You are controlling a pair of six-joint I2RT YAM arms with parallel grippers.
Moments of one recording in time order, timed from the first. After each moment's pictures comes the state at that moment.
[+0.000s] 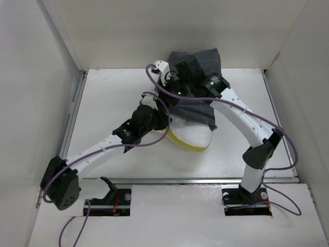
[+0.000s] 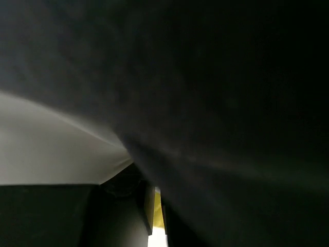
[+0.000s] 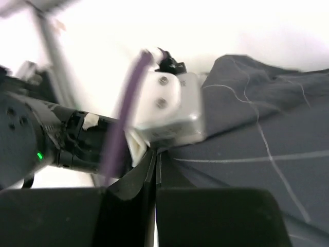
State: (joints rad) left arm -0.72 1.26 0.82 0.02 -0.05 -0.68; right arm 0.78 1.82 2.09 -0.91 -0.38 -0.09
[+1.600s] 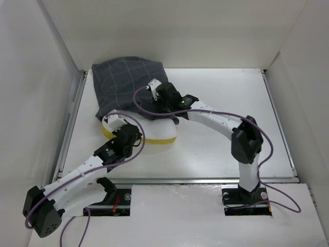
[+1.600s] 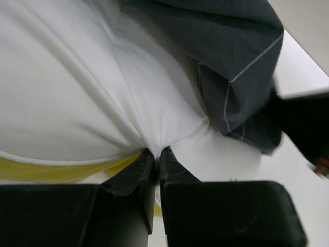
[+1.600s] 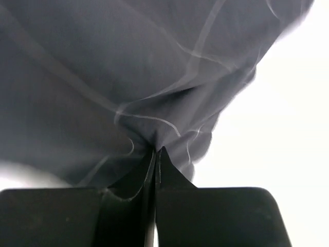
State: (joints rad) left arm -0.73 0.85 0.57 -0.27 -0.70 -1.00; right arm 0.82 1.98 1.71 -0.42 0.18 -0.09
